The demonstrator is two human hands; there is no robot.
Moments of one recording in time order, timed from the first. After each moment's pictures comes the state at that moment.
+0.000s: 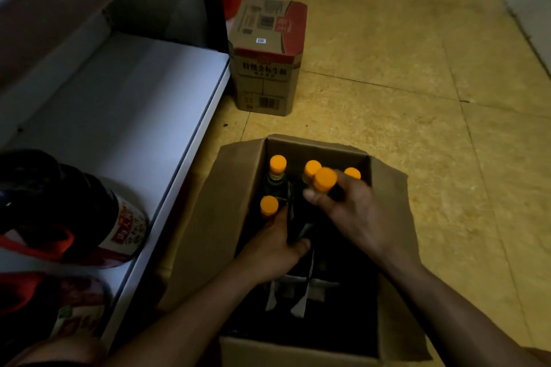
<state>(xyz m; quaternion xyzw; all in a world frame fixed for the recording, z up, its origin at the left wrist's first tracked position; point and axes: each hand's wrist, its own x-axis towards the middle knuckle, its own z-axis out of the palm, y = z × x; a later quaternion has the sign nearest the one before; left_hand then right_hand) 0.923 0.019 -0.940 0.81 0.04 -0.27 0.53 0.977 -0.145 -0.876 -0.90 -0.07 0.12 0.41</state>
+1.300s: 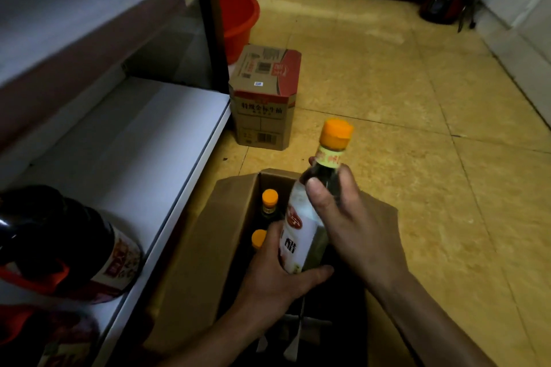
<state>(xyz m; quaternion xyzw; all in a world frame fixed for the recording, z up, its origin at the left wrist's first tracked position) 0.908 -0.007 -0.895 0.73 0.09 -0.08 0.67 0.968 -0.134 -0.804 -0.79 -0.15 0.09 0.59</state>
